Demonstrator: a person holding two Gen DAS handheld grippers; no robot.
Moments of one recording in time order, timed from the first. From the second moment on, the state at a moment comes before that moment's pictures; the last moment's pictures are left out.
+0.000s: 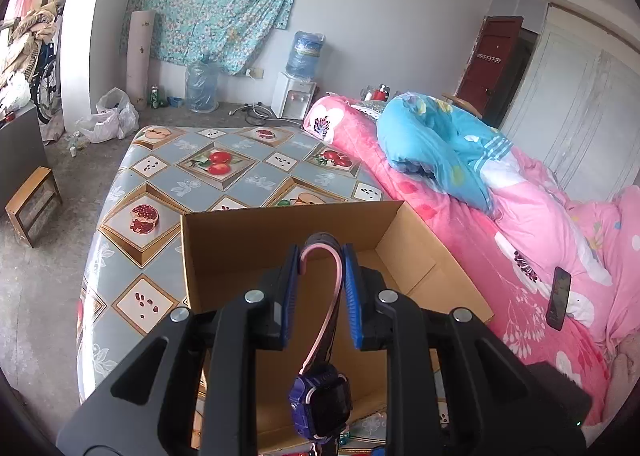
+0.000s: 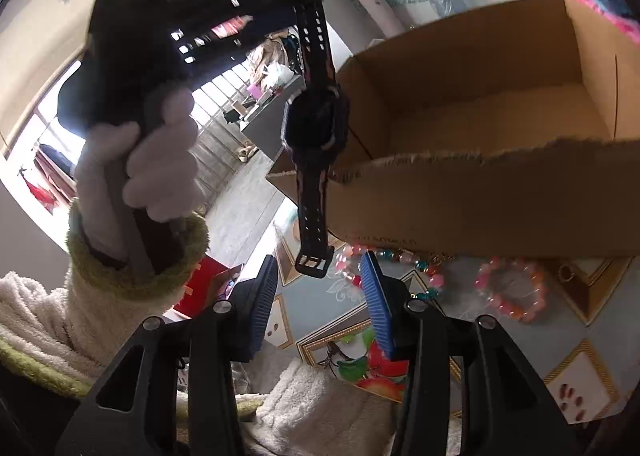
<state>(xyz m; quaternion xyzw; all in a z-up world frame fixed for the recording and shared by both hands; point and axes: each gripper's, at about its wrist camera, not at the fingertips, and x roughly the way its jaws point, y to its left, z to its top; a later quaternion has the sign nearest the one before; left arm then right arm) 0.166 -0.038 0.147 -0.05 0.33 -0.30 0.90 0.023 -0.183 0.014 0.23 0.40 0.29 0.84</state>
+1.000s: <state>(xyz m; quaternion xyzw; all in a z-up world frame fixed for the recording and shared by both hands) 0.145 -0.015 0.162 -0.07 0.30 -0.29 0.91 0.049 -0.173 0.039 0.21 0.43 0.21 0.86</state>
